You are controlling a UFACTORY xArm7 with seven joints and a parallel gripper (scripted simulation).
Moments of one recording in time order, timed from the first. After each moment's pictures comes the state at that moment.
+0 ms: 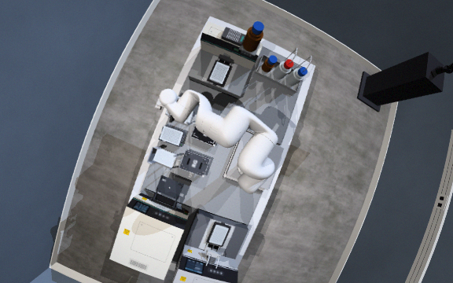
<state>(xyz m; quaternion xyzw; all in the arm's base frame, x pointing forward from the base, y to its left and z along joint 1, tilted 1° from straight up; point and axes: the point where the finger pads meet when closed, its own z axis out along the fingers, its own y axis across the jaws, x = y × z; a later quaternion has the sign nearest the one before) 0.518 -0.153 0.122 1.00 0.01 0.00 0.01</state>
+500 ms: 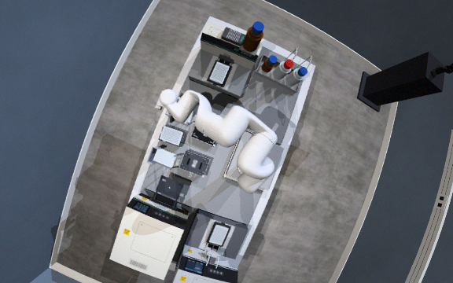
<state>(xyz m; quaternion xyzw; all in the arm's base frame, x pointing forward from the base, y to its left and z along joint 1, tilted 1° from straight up) 0.518 -0.153 0.117 1.00 0.01 0.00 0.01</state>
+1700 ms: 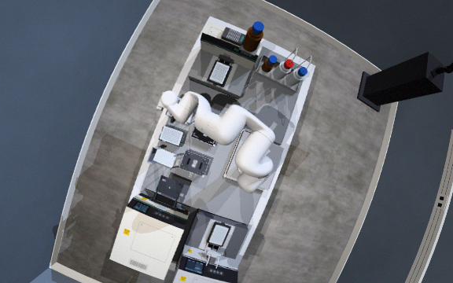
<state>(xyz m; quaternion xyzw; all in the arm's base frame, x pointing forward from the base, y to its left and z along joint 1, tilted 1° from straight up) 0.517 -0.153 0.096 1.00 0.01 0.00 0.01</state>
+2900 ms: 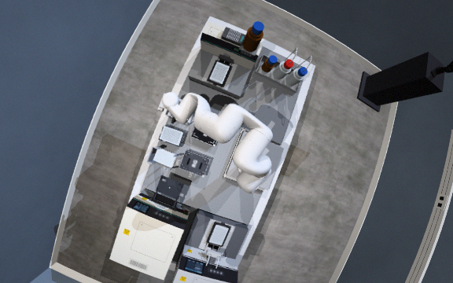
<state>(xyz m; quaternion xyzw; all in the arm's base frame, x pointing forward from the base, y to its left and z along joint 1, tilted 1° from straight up) 0.517 -0.154 0.074 1.00 0.01 0.00 0.01</state>
